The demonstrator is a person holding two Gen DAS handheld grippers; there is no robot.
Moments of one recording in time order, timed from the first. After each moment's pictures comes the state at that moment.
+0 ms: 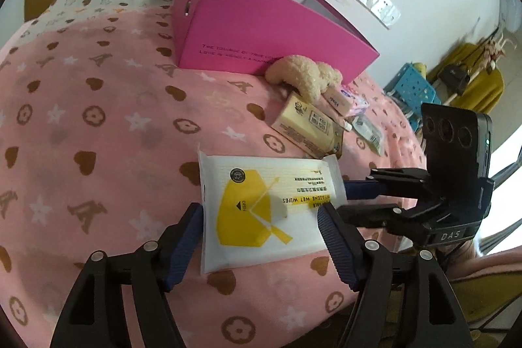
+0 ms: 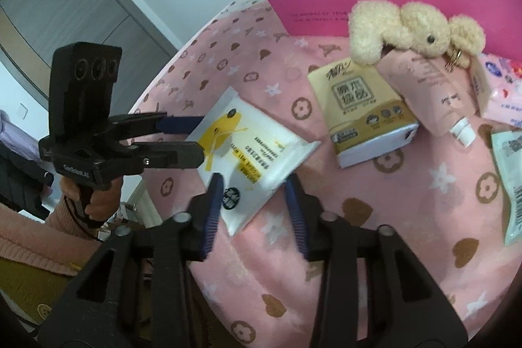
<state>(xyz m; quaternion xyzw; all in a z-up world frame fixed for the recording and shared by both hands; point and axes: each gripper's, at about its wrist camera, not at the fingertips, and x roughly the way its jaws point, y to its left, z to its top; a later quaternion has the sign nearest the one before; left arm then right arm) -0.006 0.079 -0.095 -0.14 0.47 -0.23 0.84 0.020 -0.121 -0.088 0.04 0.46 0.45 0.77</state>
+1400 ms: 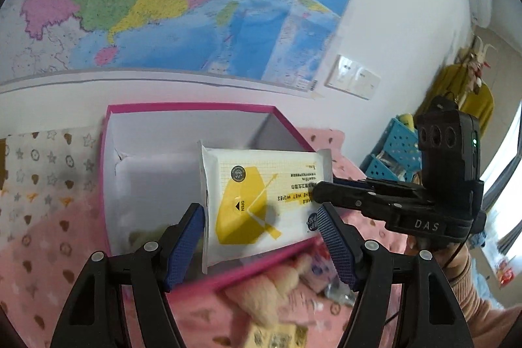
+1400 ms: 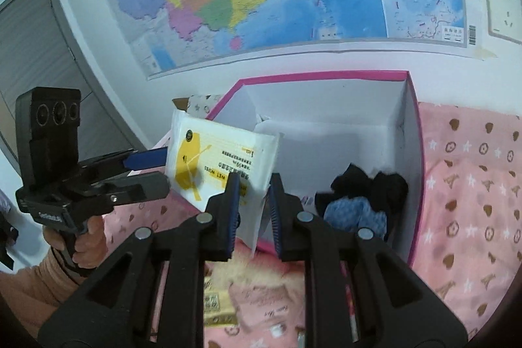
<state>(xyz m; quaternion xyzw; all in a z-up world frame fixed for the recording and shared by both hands) 0.148 0.025 0.037 -0.11 0.34 -0.25 0.90 0.174 -0.184 0.040 0.07 0.34 0.35 0.87</state>
